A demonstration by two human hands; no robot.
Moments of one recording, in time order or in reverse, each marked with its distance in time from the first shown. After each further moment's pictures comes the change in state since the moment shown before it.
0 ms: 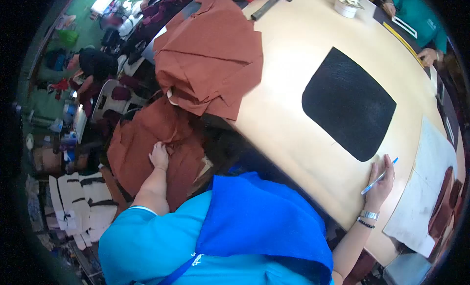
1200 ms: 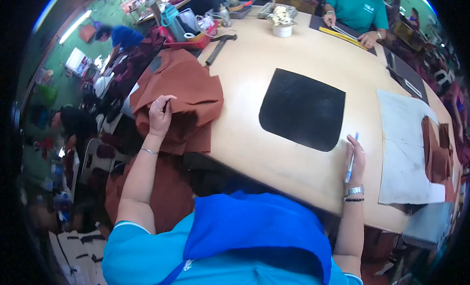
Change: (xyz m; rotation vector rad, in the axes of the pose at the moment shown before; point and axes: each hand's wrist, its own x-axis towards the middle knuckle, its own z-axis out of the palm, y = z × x) left_hand 0.049 0.306 -0.230 -0.803 0.477 1.256; right_hand 0.001 -0.004 0.003 0.087 0.126 -0.072
